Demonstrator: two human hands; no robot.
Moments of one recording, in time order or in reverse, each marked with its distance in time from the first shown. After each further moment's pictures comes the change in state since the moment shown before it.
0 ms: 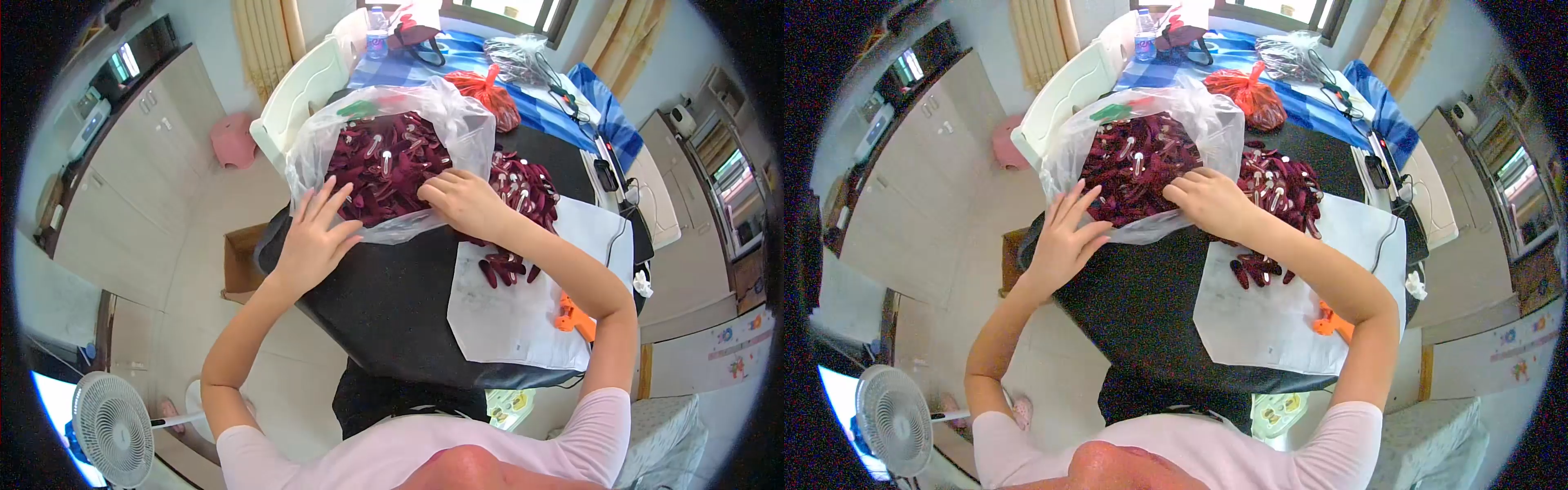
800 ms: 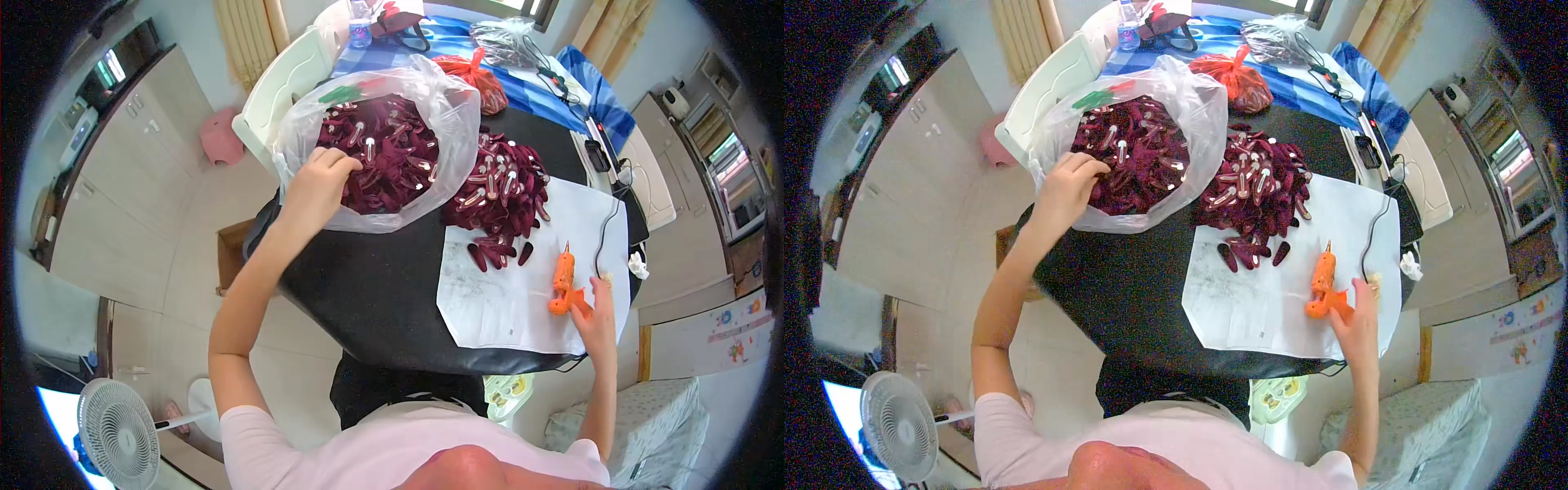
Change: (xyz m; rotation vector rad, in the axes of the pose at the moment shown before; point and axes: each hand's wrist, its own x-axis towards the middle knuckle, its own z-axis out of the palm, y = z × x) left_hand 0.061 -0.020 0.022 -0.122 0.052 0.034; right_hand -0.280 -0.118 -0.110 -0.039 -0.043 1.170
